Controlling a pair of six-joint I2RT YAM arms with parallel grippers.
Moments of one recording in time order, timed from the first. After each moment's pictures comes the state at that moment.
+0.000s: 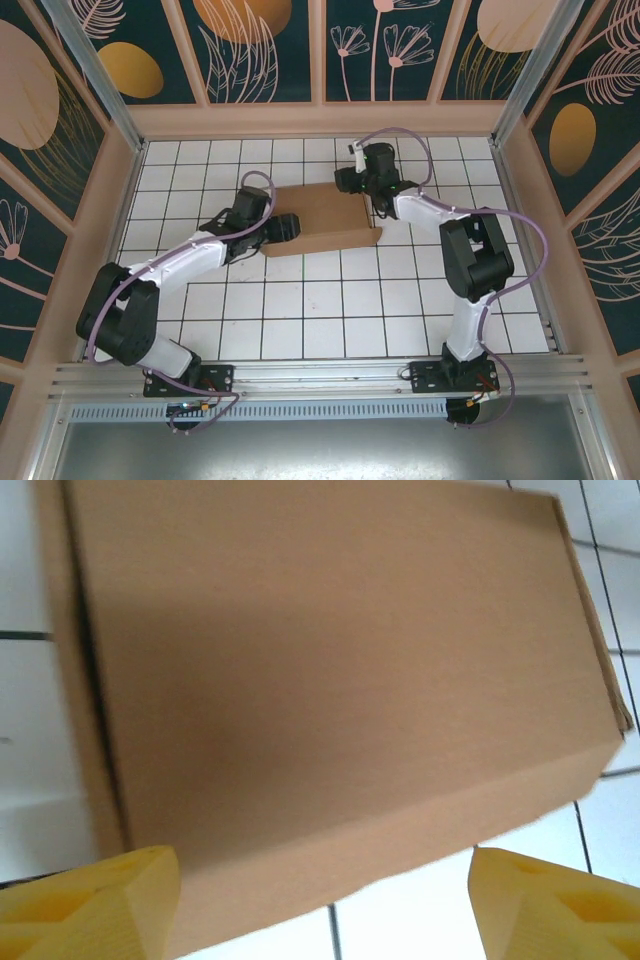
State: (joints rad) left arm -0.48 1.50 0.92 -0.20 0.09 -0.58; right arm 0.43 1.91 1.31 0.03 -0.03 0.11
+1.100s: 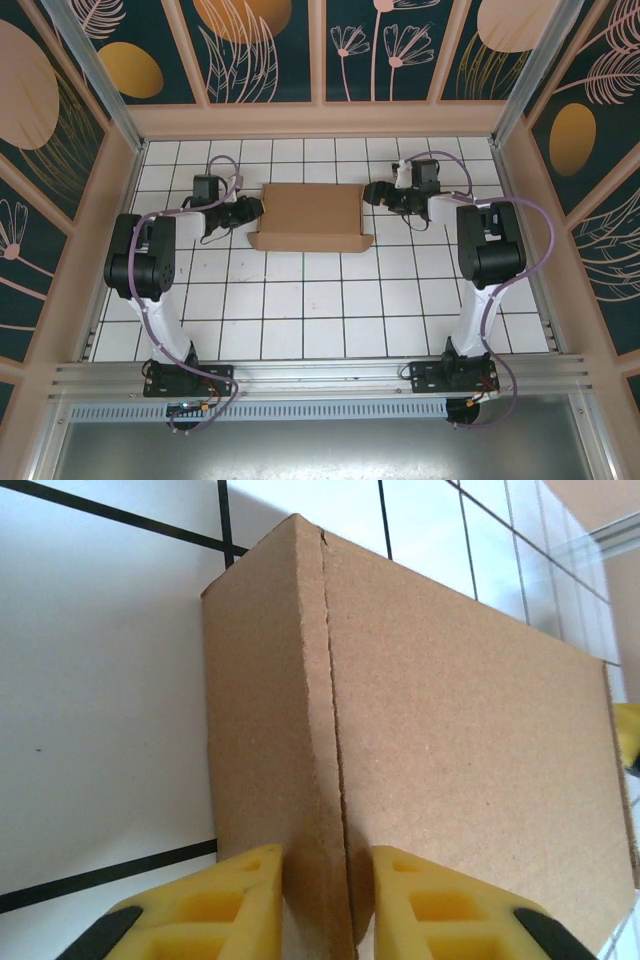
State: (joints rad) left arm -0.08 1.93 1.00 0.14 0.66 -0.48; right arm 0.16 1.97 1.16 0.04 -0.60 0.40
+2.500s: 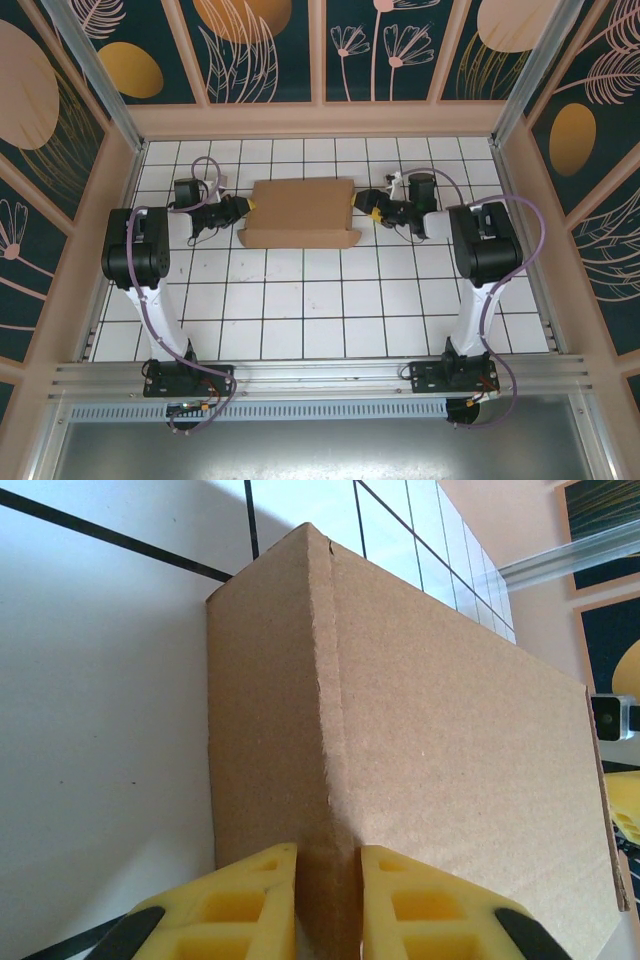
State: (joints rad) left arm 0.04 2.02 1.00 0.28 0.88 -0.53; right arm 0.19 1.99 0.98 0.40 -0.83 0.63
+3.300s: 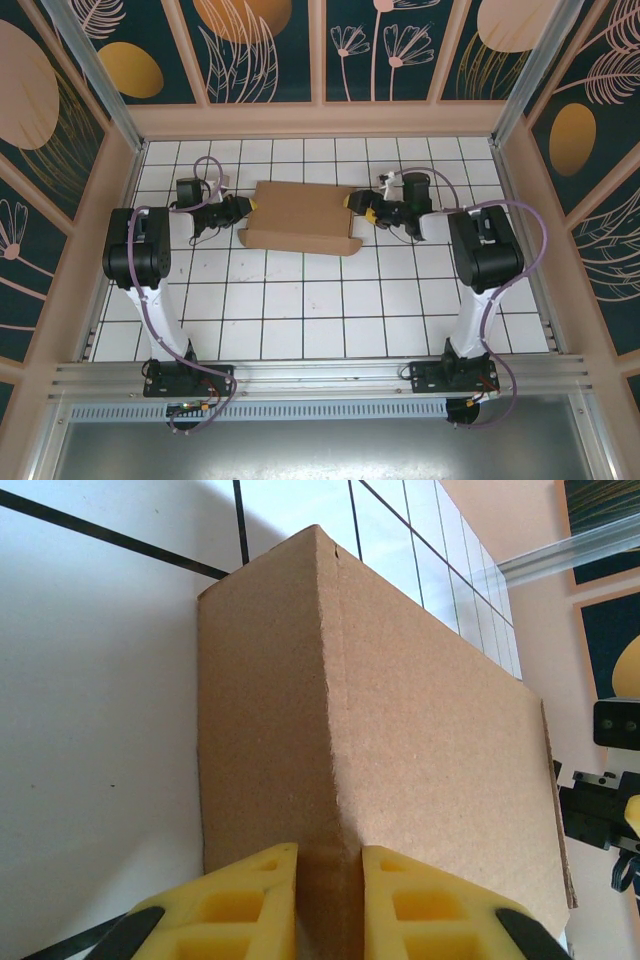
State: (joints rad) left arm 0.03 2.02 1.01 0.28 0.88 -0.53; right arm 0.24 1.95 0.98 0.36 -0.81 0.65
